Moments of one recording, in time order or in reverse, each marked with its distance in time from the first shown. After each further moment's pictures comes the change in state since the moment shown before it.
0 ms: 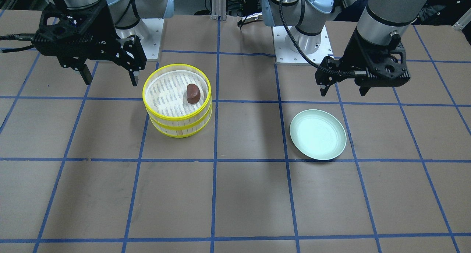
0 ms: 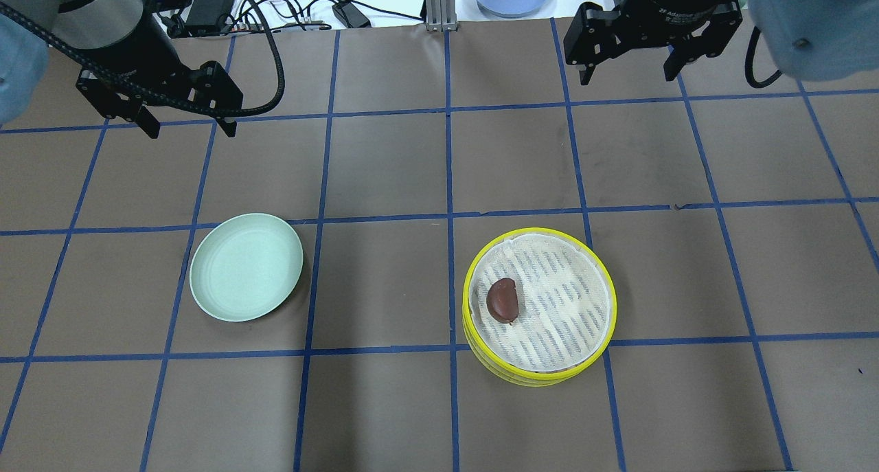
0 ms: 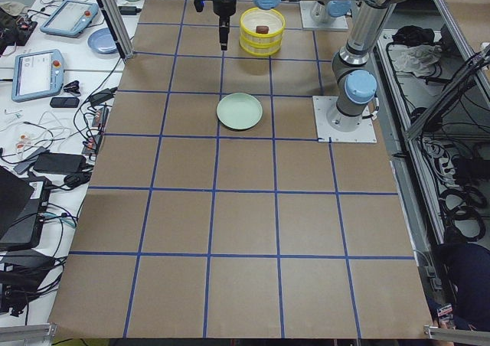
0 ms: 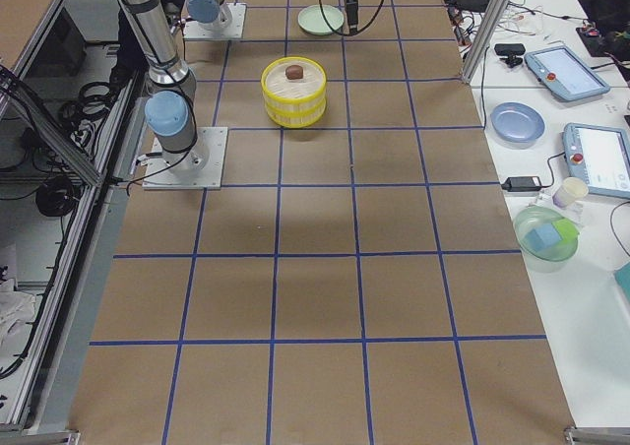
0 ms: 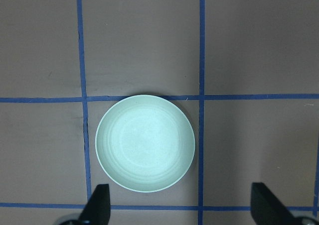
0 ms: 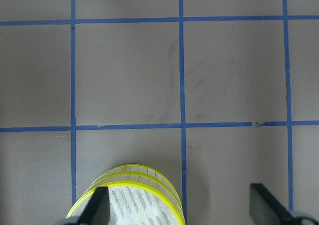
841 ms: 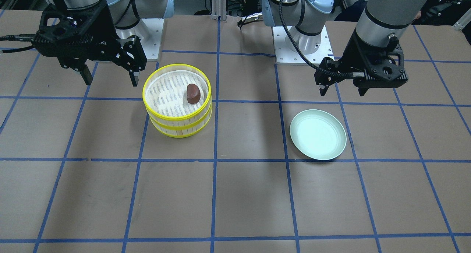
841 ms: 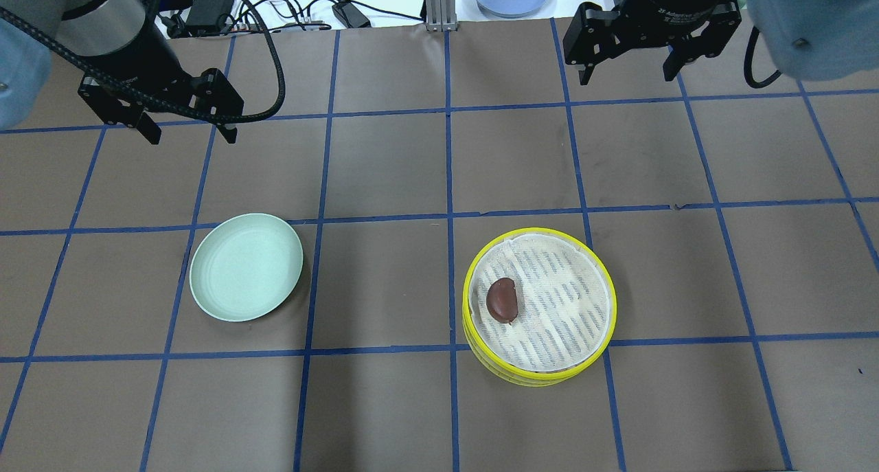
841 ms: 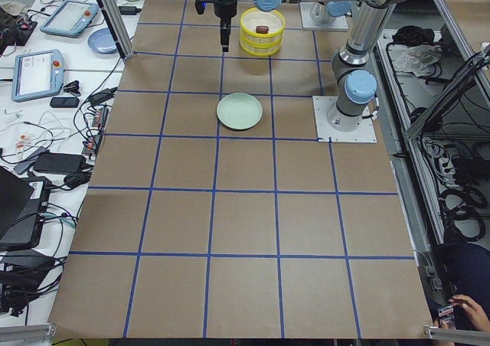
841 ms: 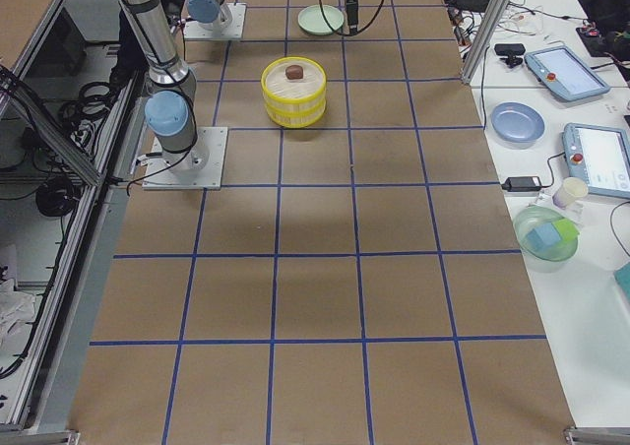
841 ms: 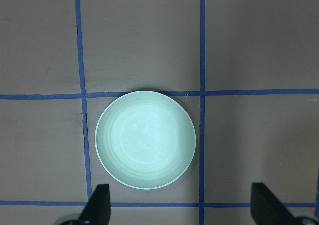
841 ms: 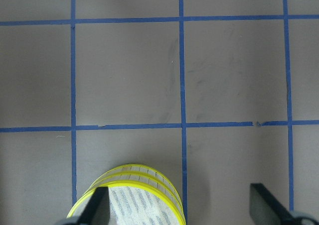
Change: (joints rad) left arm 0.003 0.001 -0.011 0.000 0.003 0.006; right arm 0.000 0.000 0.002 0.000 0.001 0.002
